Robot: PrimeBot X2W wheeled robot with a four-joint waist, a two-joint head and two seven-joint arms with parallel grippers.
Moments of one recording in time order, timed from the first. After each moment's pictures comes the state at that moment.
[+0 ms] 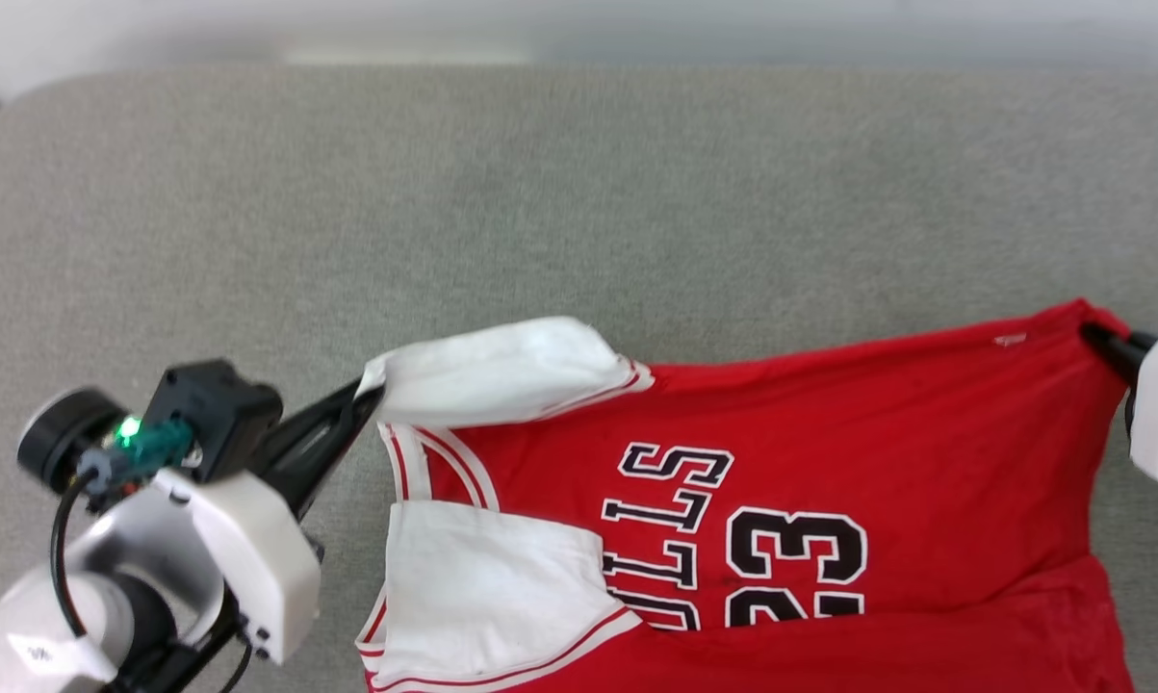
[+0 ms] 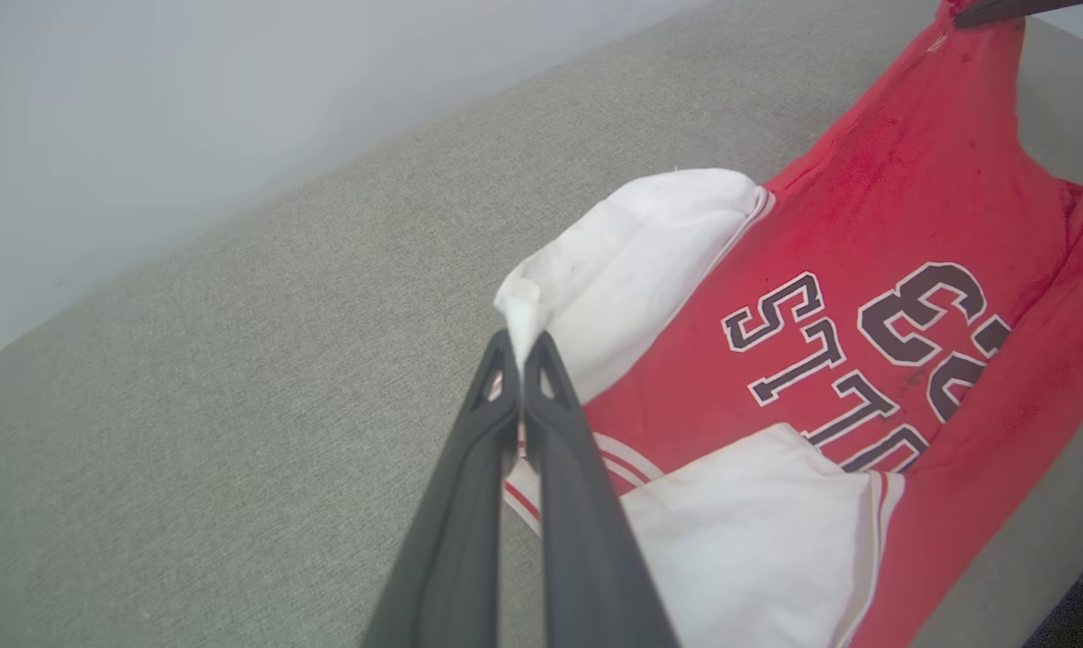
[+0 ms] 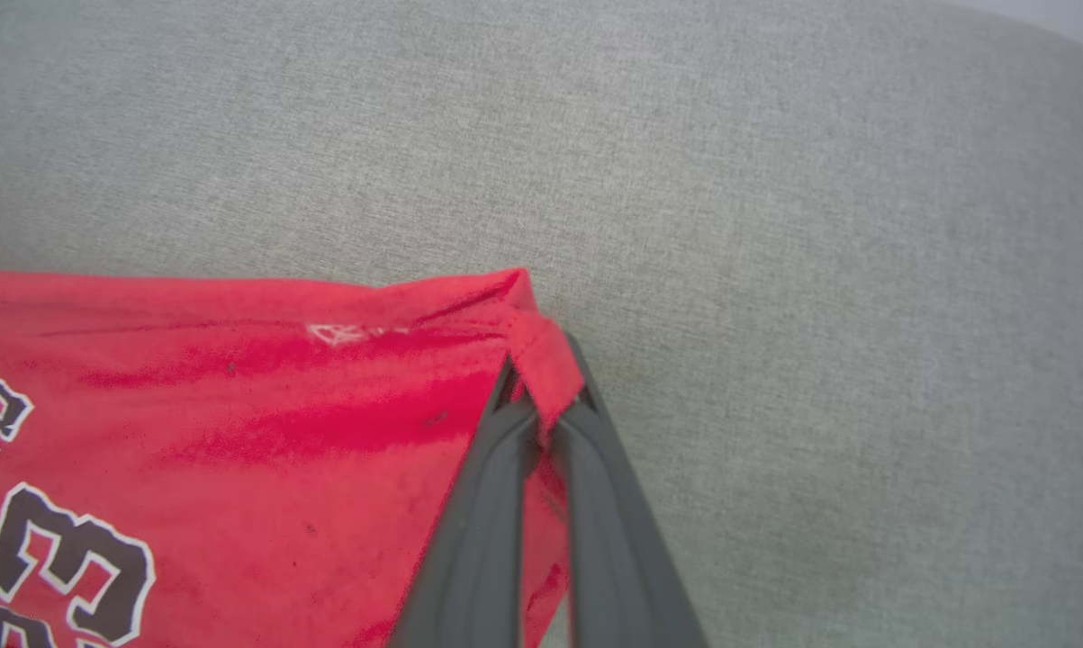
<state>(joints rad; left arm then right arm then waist) -0.42 0.96 -0.69 -0.40 -0.79 0.17 0.24 -0.46 -0.59 0.16 0.20 0.63 0.13 0.67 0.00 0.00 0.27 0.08</state>
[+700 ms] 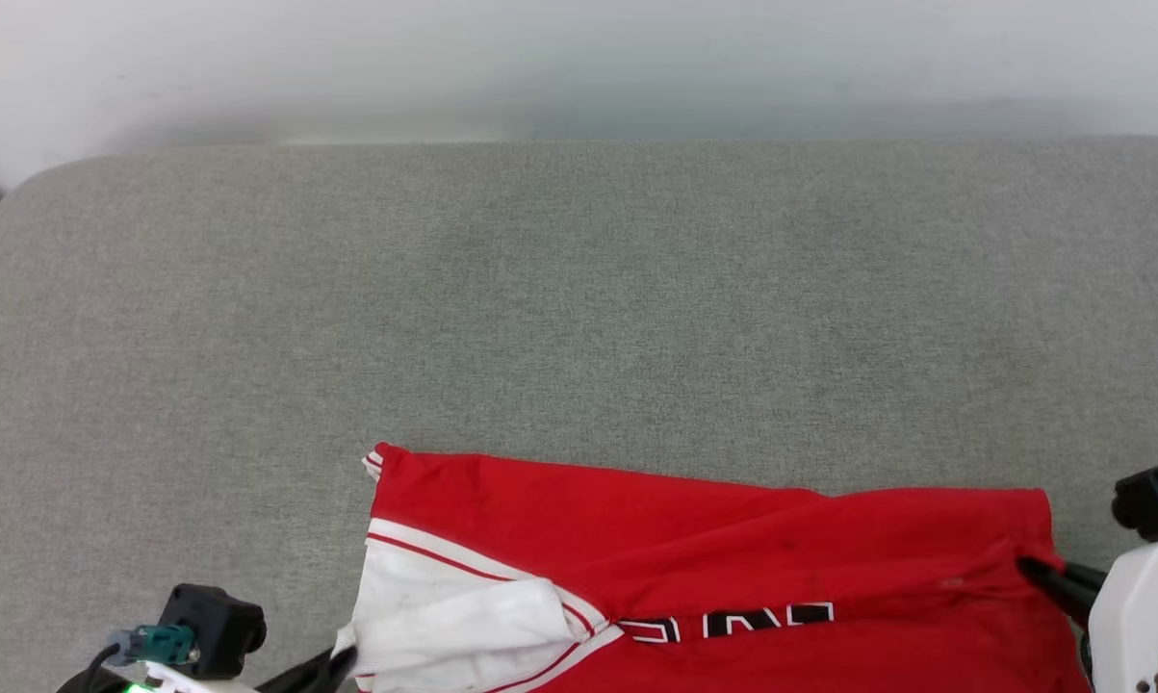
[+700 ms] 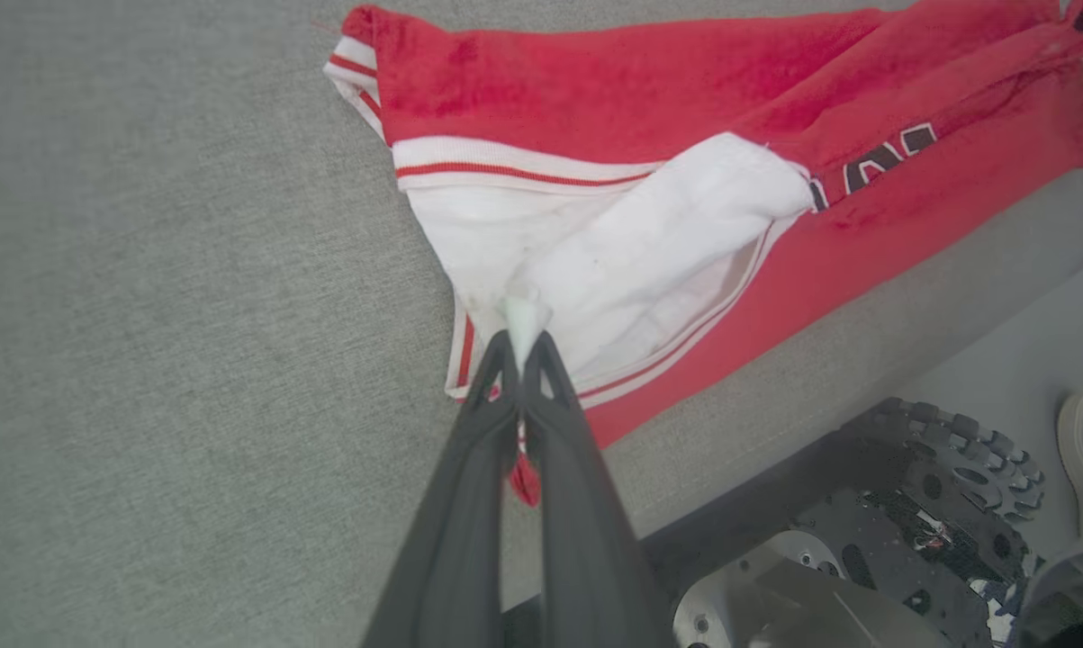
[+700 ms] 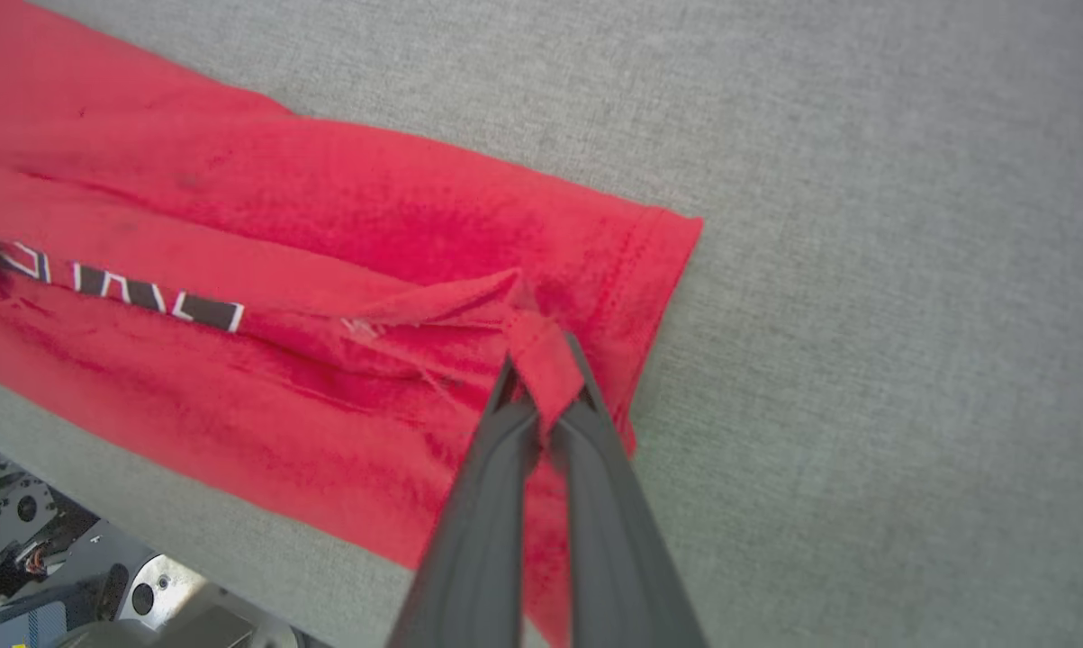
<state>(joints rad) -0.04 1.03 -0.74 -0.39 -0.99 0.25 0.16 -0.06 -0.70 0.27 0.00 0.73 0.13 0.53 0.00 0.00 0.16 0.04</state>
